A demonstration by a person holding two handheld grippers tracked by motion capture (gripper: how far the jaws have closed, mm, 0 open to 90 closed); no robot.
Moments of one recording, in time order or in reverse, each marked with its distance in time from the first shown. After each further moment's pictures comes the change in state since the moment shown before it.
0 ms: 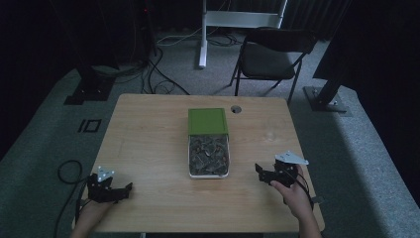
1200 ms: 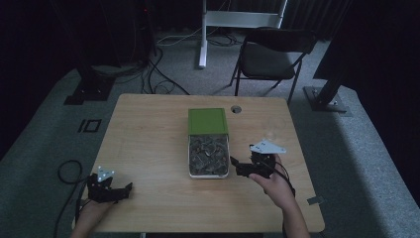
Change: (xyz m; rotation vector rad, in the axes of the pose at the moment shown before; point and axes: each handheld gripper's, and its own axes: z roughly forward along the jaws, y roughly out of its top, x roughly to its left) left arm 0.000 0.000 0.000 0.001 -0.001 0.000; right arm 0.065 0.056 0.003 -0.066 0.166 -0.125
